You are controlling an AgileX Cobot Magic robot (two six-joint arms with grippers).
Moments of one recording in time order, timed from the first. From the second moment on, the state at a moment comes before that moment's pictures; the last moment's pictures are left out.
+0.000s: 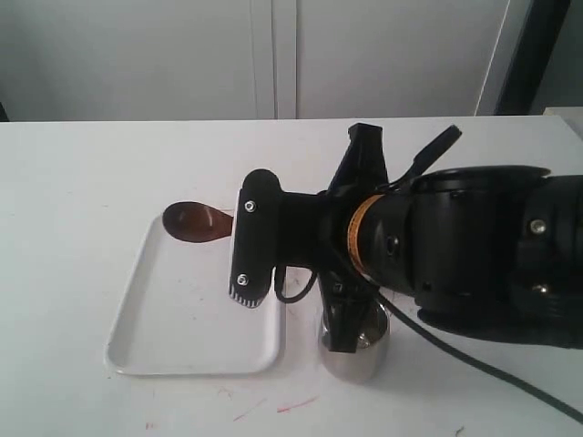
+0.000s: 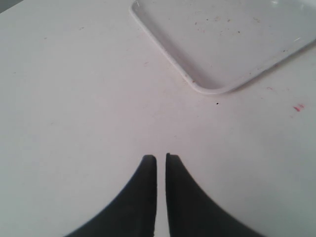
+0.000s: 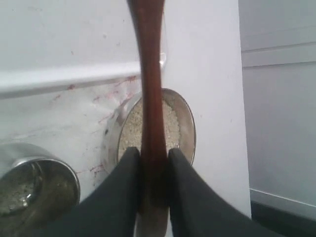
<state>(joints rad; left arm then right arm) -0.16 0.00 -0.02 0.00 0.39 0.24 0.85 1.41 -0.89 -0.97 0.58 0.14</state>
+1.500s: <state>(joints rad) -0.16 0.00 -0.02 0.00 0.39 0.24 0.85 1.43 -0.89 -0.89 0.28 1.01</state>
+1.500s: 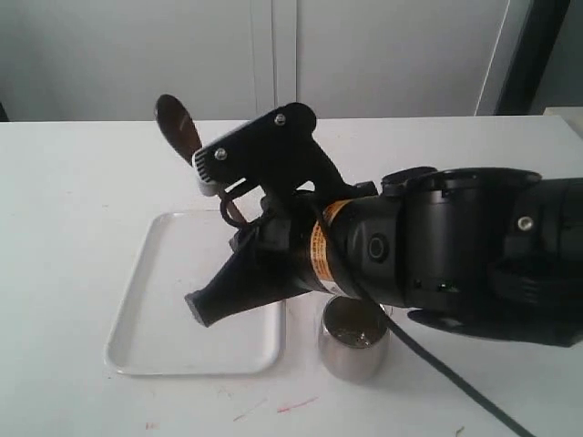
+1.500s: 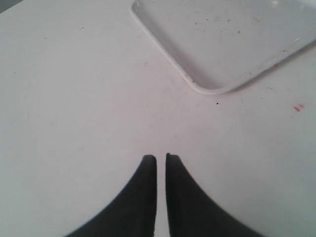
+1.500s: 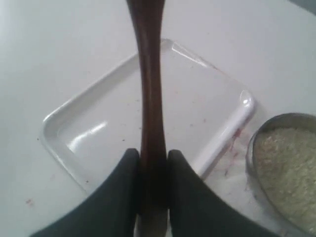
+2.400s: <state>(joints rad) -0.16 0.00 -0.02 0.00 0.39 0.24 0.85 1.67 -1.22 -0.29 0.50 0.93</state>
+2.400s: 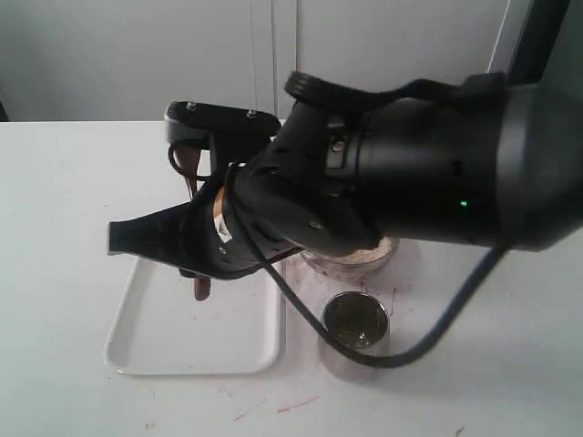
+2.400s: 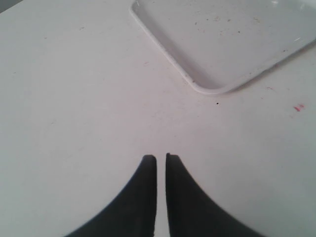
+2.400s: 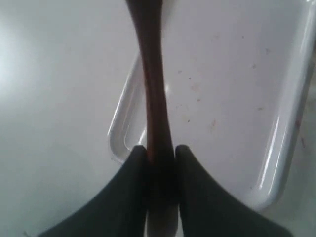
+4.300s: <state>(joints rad) -0.16 0.00 -0.02 0.00 0.39 0.24 0.81 2.08 -1.52 -0.09 0.72 0.92</state>
